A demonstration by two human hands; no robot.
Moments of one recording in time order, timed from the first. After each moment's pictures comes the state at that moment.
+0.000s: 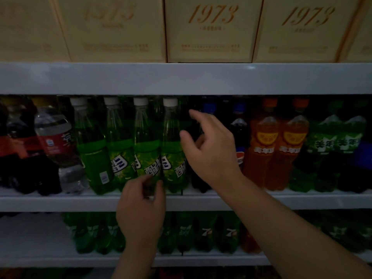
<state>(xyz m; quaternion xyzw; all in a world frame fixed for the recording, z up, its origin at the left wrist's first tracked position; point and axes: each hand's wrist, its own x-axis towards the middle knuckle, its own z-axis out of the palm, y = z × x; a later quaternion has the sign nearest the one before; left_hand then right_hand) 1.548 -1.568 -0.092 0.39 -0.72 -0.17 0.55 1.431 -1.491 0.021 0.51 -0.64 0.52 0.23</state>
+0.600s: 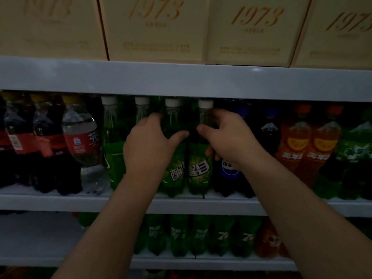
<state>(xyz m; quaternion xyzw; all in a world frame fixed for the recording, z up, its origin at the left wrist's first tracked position) 1.547 -1.638 0.026 0.35 -0.80 -0.12 0.47 1.429 -1.531 0.052 0.42 -0.72 0.55 -0.07</state>
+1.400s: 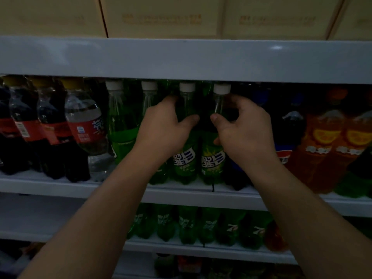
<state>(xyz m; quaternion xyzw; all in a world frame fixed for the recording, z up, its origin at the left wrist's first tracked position) 1.532 -1.654 0.032 0.26 -0.84 -0.19 0.44 1.430 -1.535 0.034 0.42 -0.70 0.57 0.08</state>
